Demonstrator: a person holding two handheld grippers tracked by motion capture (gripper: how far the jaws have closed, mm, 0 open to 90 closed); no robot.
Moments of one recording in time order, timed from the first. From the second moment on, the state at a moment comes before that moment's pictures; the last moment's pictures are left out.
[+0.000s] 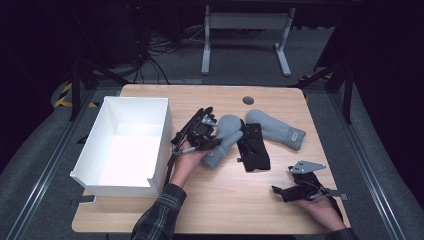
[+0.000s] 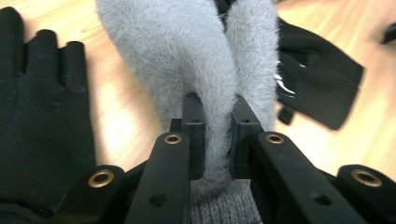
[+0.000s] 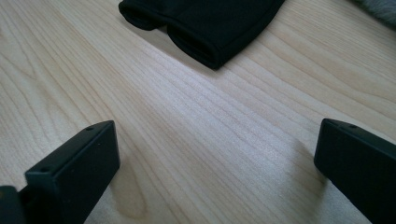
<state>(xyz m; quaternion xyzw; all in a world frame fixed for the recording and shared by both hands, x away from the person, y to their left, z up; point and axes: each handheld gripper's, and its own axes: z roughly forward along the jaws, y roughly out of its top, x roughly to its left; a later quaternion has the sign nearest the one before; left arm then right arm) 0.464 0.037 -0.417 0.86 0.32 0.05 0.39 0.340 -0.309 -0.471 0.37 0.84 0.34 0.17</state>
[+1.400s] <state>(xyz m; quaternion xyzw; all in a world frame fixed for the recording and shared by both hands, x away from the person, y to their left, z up) 0.360 0.014 -0.425 0.90 0.18 -0.02 0.40 0.340 -0.309 -0.471 0.38 0.84 0.34 0.17</state>
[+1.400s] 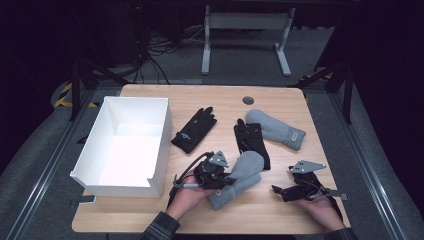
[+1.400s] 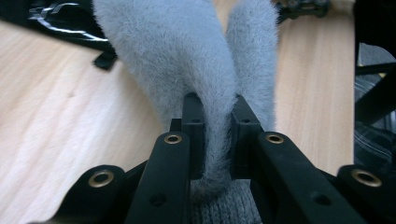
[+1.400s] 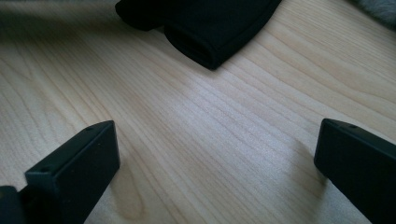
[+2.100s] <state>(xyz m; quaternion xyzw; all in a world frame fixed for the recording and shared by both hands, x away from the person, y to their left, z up) 0.354 0.006 -0.430 0.91 0.16 -0.02 0.39 0.340 -0.309 -0.471 0.38 0.84 0.34 0.17</state>
